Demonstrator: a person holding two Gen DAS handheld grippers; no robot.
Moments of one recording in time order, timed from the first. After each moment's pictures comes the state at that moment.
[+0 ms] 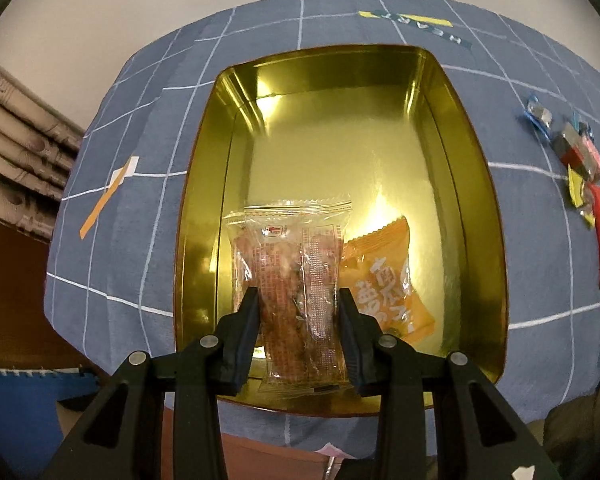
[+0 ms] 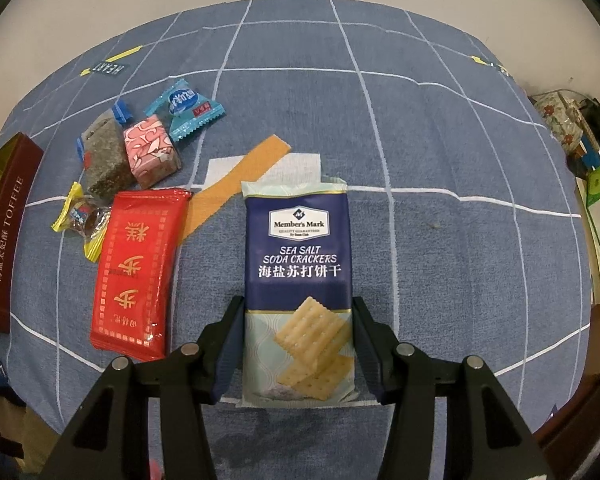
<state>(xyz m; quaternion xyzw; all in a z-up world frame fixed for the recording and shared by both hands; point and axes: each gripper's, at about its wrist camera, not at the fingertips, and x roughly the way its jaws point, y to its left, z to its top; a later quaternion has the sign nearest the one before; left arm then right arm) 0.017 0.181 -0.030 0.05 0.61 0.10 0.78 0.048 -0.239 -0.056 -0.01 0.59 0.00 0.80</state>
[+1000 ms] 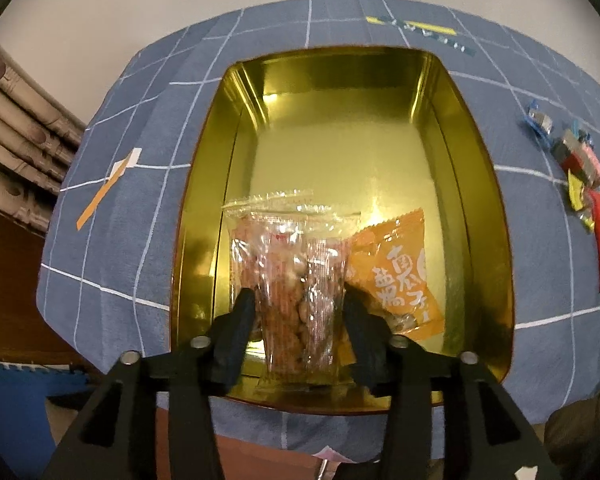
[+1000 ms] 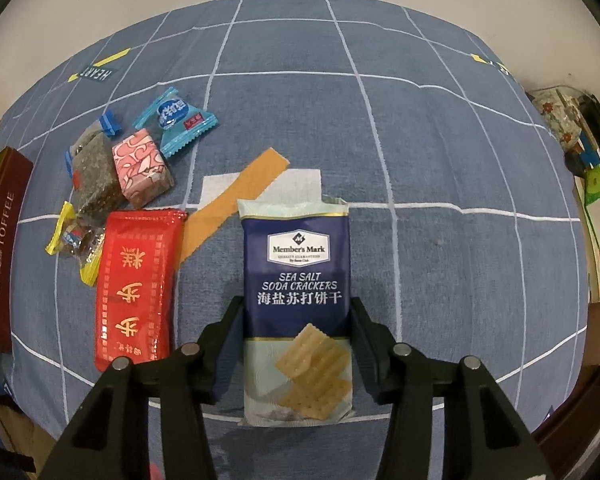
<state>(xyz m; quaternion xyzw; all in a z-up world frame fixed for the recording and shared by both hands) 0.010 0.185 -0.030 0.03 0.59 0.10 0.80 0.077 -0.233 -0.051 0.00 0.60 -0.02 0.80</state>
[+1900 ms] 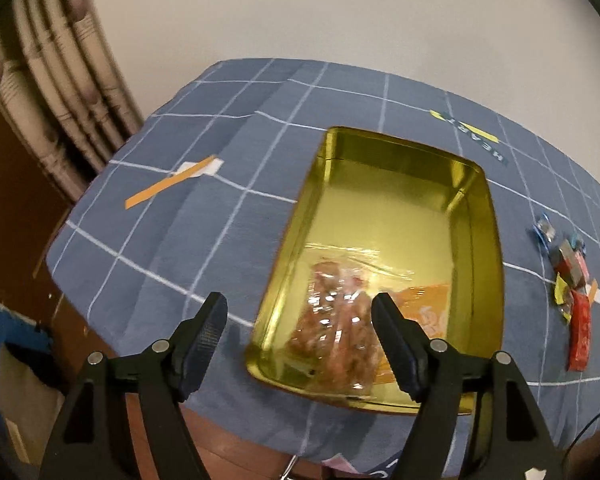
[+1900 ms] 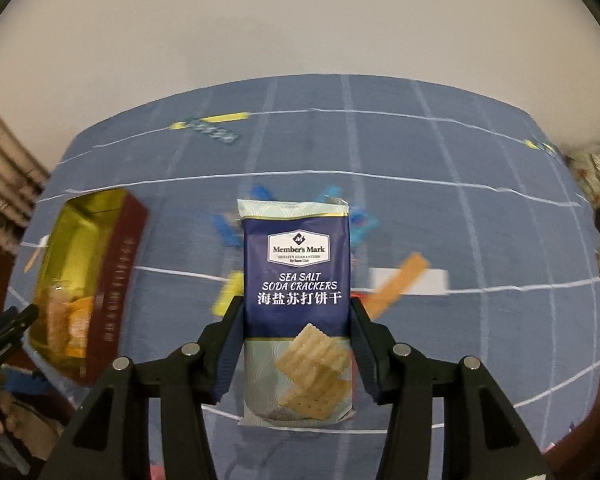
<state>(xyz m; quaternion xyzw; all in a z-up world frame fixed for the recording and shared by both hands) -0.023 0.233 0.015 -0.08 0.49 0.18 0.85 0.065 -0.120 0.029 0.02 0.52 0.09 0.85</state>
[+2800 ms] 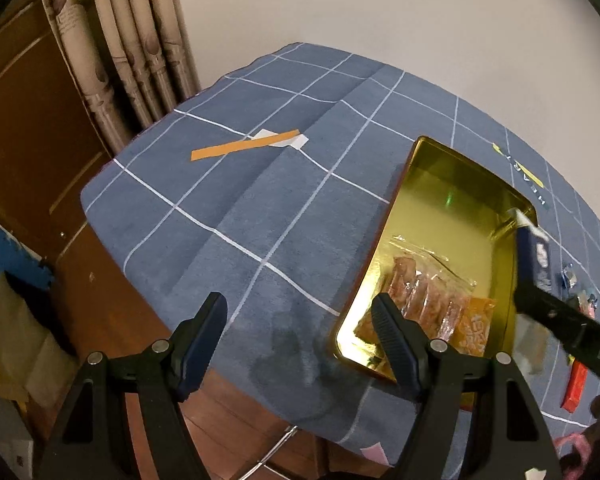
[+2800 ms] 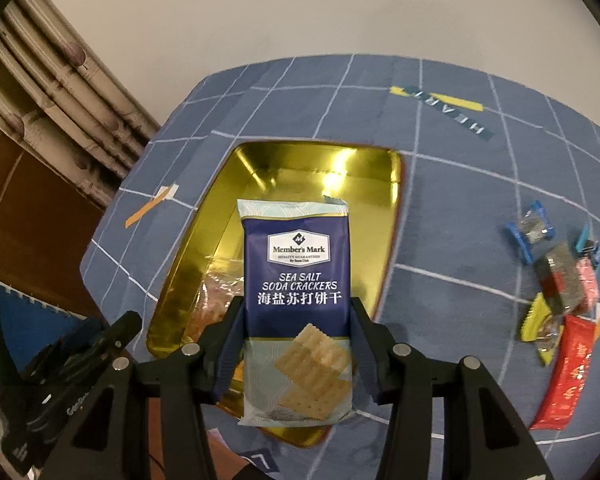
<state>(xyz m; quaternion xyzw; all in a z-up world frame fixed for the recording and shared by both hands) -0.057 0.278 0.013 -0.16 0.48 0.25 0.82 0.050 0.094 0.013 0.02 0.54 0.25 0.80</state>
